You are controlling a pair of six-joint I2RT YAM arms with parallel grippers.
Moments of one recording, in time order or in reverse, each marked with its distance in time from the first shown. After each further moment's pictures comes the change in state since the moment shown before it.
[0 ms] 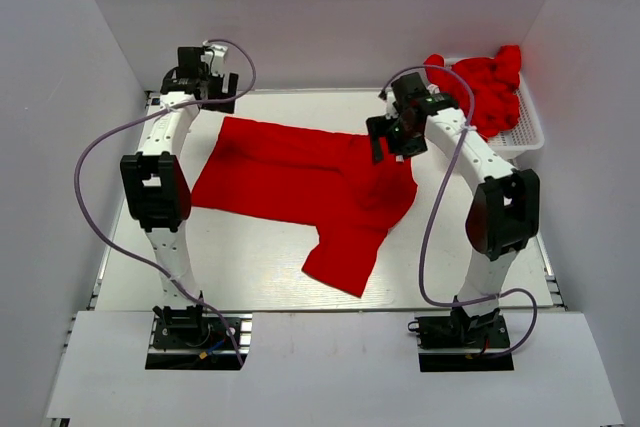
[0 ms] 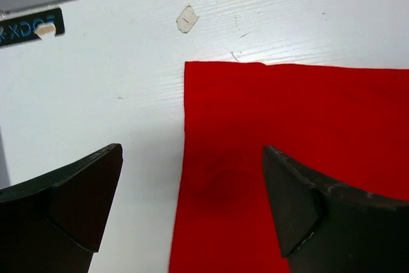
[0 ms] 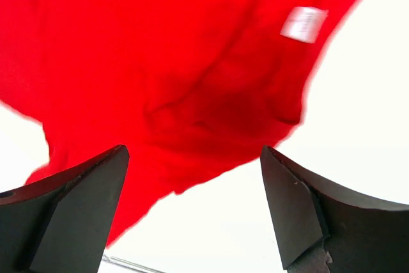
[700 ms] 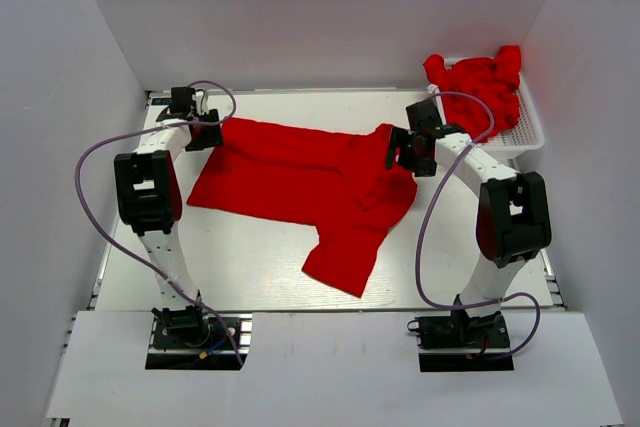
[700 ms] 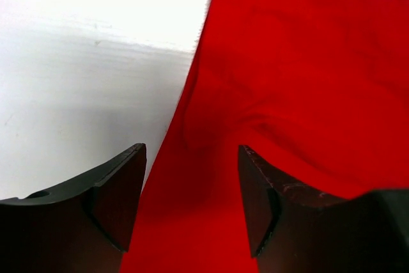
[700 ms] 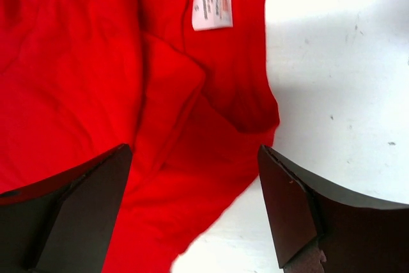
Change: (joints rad) left arm 0.087 -0.038 -0.388 0.154 0.027 -0.308; right arm -0.082 -0.084 -0.365 0.346 0.146 0.336
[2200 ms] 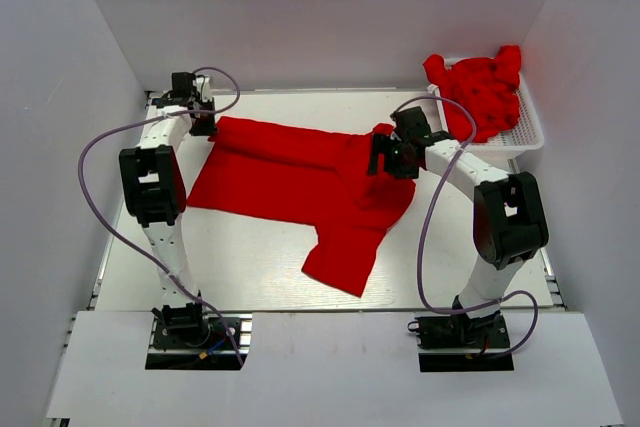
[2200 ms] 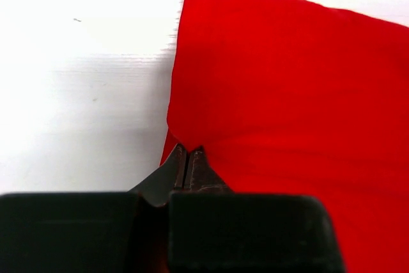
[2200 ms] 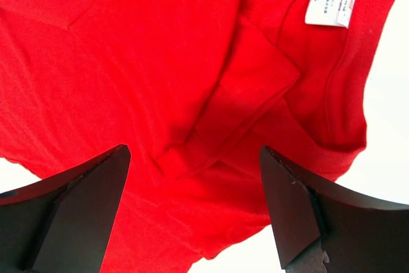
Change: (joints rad) left arm -0.003 0.110 0.205 -0.078 0.057 0.097; right arm 0.060 -0.003 -0.063 0.133 -0.161 -0.045
